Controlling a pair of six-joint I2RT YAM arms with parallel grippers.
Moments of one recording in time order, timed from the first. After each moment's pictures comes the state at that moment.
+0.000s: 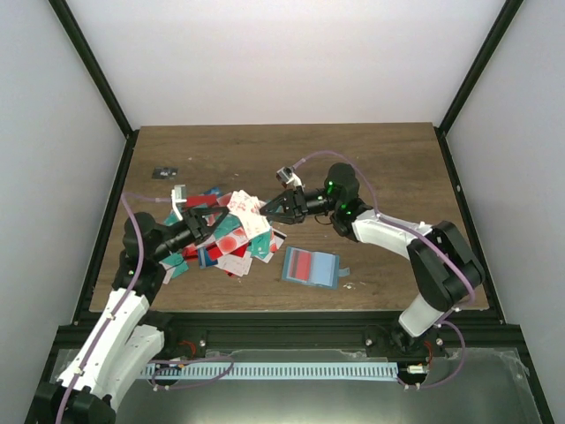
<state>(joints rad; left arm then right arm) -0.22 0.69 0.48 0.17 0.74 -1.16 0.59 1.61 0.93 0.77 -1.23 1.32</state>
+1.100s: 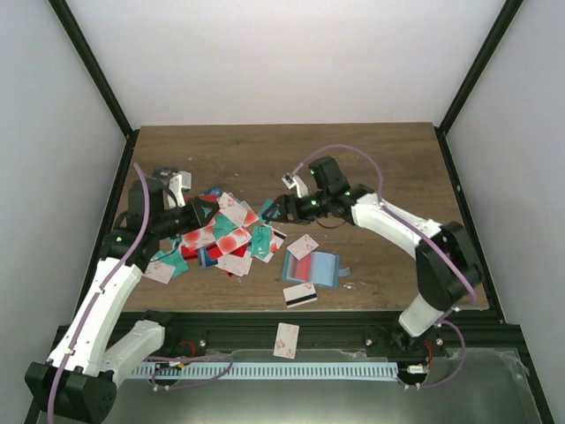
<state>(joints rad) -0.22 0.90 0.90 -0.59 0.47 -0.60 0.60 1.67 1.20 -0.28 -0.81 0.53</state>
